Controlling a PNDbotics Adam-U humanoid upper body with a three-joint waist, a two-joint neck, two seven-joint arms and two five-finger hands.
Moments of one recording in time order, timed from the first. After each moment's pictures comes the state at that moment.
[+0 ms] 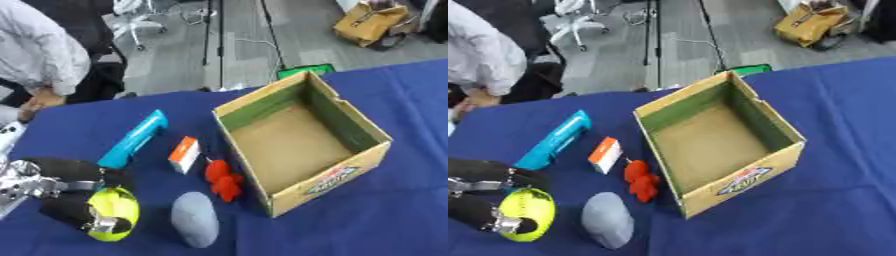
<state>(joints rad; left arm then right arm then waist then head) -0.53 0.87 -0.37 -1.73 -0.54 -0.03 -0.88 -0.23 -0.50 -0.44 -1.98 1.01 0.20 -0.89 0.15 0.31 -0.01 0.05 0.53</state>
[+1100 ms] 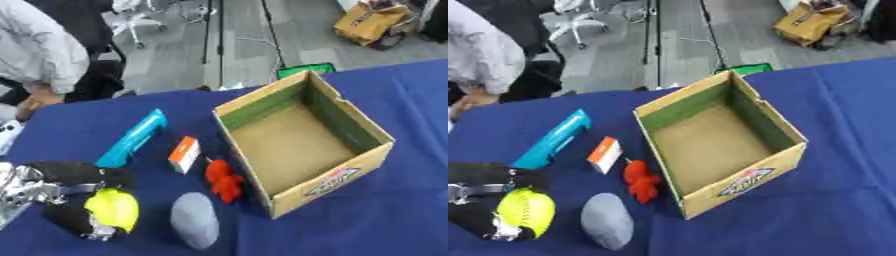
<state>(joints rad) -0.51 0.86 -0.38 -1.70 -0.58 -0.04 -0.82 -0.24 -0.50 -0.44 -1.98 0.99 0.20 -0.90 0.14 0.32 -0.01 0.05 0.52</state>
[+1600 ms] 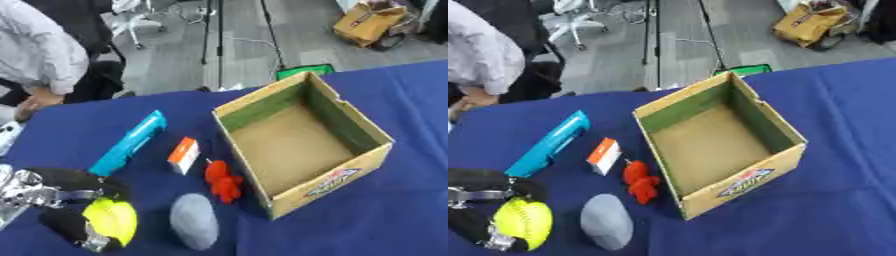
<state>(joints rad) -0.51 0.86 -0.37 -1.68 -0.54 -0.04 -0.90 -0.24 -0.50 -0.44 -1.98 0.99 0.19 -0.90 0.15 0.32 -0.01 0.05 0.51</state>
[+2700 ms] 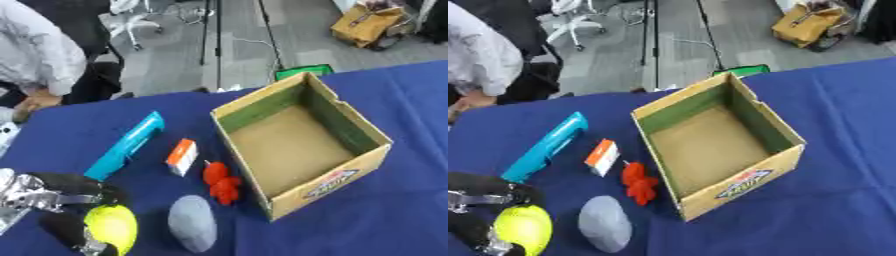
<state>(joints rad) -0.51 0.85 -0.38 -1.66 -0.56 -0.05 -0.89 -0.24 -0.49 -0.45 -1.98 0.97 0.19 -0.90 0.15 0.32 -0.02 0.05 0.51</state>
